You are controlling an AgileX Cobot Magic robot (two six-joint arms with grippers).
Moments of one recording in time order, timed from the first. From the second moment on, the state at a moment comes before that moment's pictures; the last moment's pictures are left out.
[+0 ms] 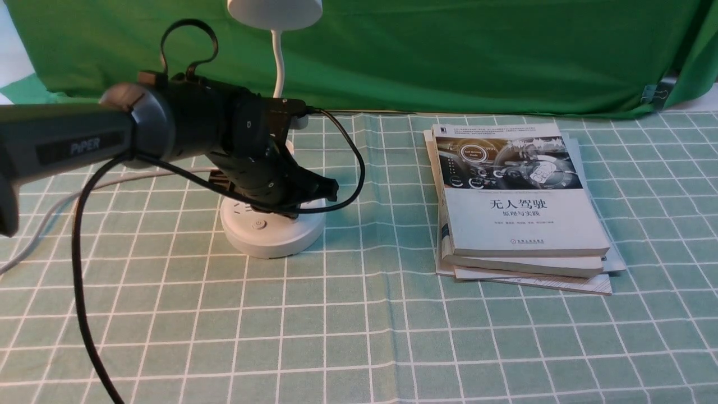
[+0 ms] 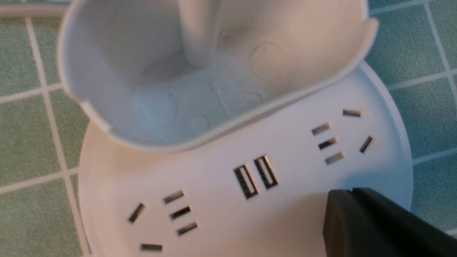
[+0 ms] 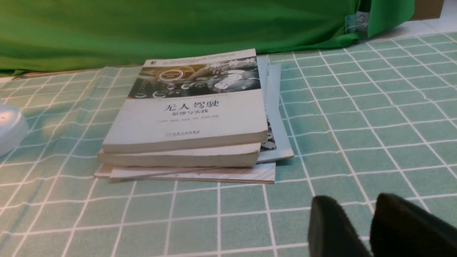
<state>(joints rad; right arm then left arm) 0.12 0.00 0.01 -0.08 0.24 0.21 -0.40 2.01 -1.44 -0.06 0.57 -0.13</state>
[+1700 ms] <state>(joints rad) 0.12 0.00 0.01 -0.08 0.24 0.21 -0.40 2.01 -1.42 -0.11 0.59 -0.15</state>
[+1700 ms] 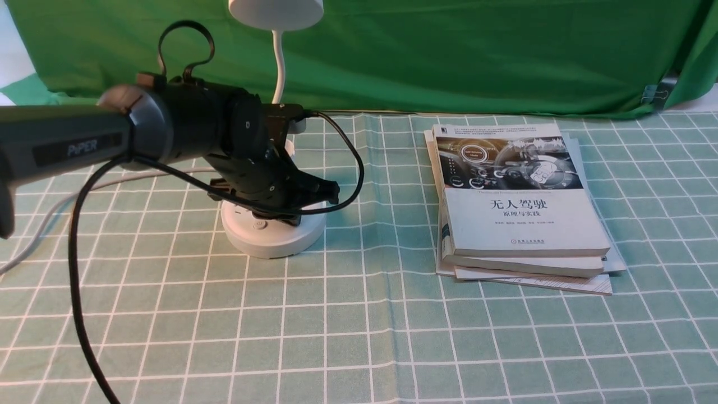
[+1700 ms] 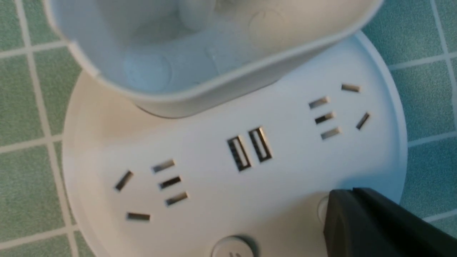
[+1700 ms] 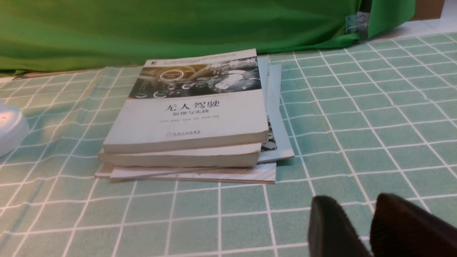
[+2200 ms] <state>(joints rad) 0.12 0.00 0.01 -0.08 0.24 0.21 -0.39 2.00 -1.44 -0.11 0.60 -0.16</state>
